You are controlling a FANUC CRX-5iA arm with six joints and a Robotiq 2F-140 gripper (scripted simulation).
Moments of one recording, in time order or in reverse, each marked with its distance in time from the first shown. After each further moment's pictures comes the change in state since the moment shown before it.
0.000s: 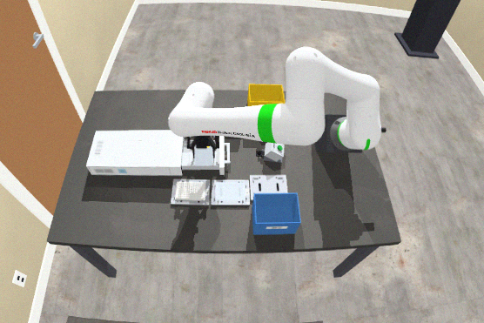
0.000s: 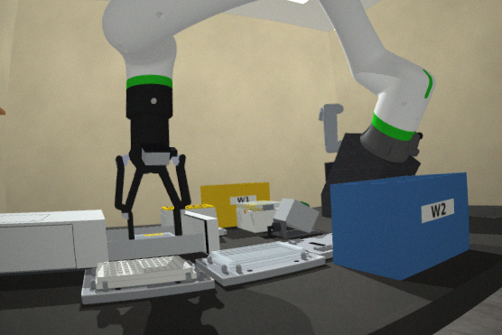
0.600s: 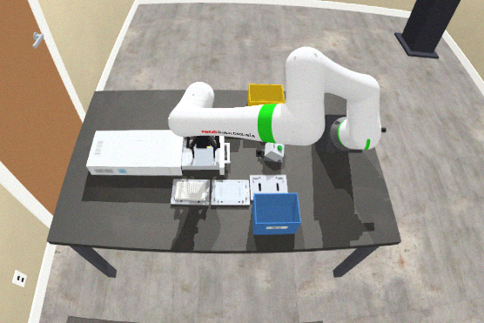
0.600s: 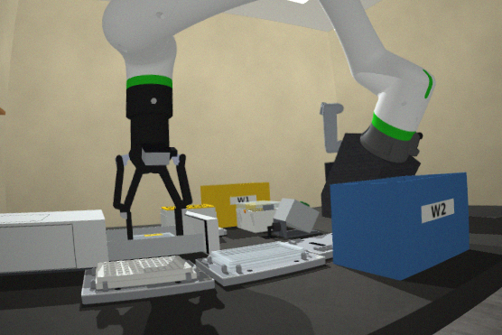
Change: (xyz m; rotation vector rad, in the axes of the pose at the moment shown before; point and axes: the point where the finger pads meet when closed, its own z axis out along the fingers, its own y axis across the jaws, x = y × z) arm 0.000 0.000 0.000 0.000 0.000 0.000
